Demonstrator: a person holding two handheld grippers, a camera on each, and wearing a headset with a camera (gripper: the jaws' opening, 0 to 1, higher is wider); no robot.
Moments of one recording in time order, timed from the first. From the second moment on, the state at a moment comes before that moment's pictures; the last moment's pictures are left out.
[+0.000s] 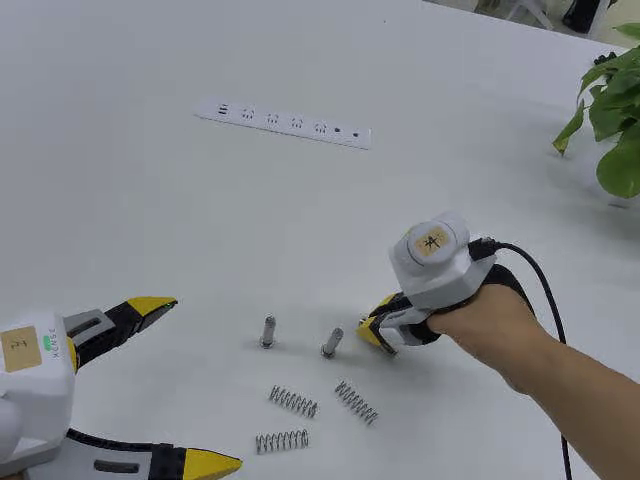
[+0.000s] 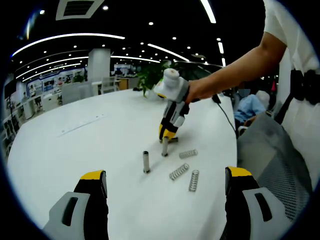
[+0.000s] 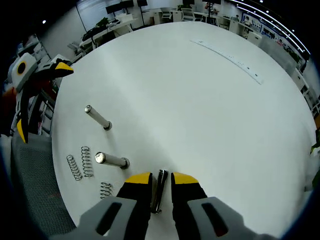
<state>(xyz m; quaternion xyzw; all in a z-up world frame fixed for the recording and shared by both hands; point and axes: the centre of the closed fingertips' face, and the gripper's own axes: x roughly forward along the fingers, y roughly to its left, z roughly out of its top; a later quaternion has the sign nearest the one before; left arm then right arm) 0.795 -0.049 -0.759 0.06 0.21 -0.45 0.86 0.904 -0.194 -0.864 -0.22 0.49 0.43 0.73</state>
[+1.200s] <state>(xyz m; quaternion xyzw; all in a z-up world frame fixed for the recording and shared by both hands) 0.793 -0.052 -0.759 0.05 0.22 -0.45 0.86 0.901 -0.195 -0.853 -0.22 0.47 0.44 0.74</state>
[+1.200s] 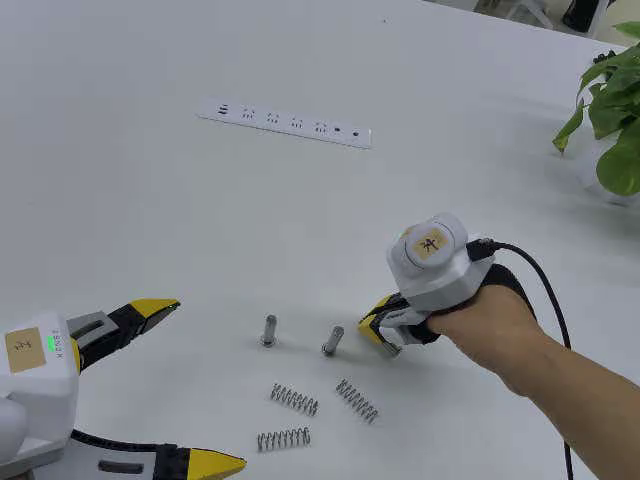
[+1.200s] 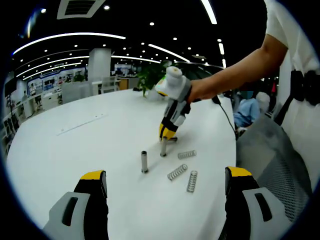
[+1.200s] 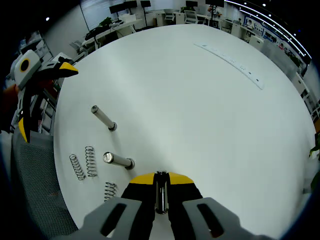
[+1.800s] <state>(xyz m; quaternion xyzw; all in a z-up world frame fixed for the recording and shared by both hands) 0.788 -0.061 -0.754 0.06 0.21 -0.46 0.86 0.885 -0.213 -0.824 -0.19 0.42 0.42 0.78</state>
